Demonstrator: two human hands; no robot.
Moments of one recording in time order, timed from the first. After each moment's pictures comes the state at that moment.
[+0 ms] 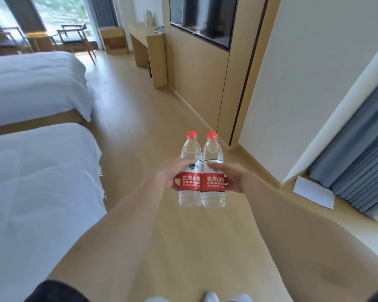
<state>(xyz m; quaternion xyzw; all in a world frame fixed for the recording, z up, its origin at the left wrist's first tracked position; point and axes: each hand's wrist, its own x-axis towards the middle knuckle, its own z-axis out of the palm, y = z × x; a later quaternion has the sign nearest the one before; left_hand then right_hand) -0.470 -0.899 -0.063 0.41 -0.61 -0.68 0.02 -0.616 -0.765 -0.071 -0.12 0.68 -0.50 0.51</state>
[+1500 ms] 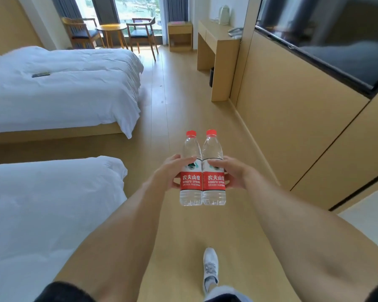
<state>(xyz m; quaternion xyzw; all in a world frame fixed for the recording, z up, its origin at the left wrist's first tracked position) -0.677 -1.550 -0.100 0.52 -0.49 -0.68 0.17 -0.871 -1.483 -0.108 -0.27 0.64 -0.37 0.61</state>
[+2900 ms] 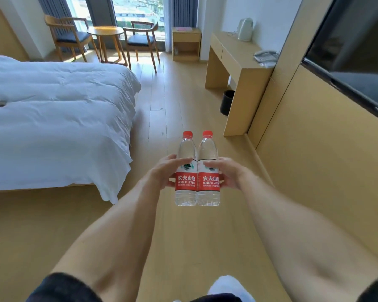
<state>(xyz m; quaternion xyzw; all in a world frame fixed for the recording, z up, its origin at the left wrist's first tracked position) -0.848 -2.276 -0.100 0.50 -0.51 -0.68 0.17 -1.039 -2.202 -0.087 -0.28 0.65 -0.36 0.60</state>
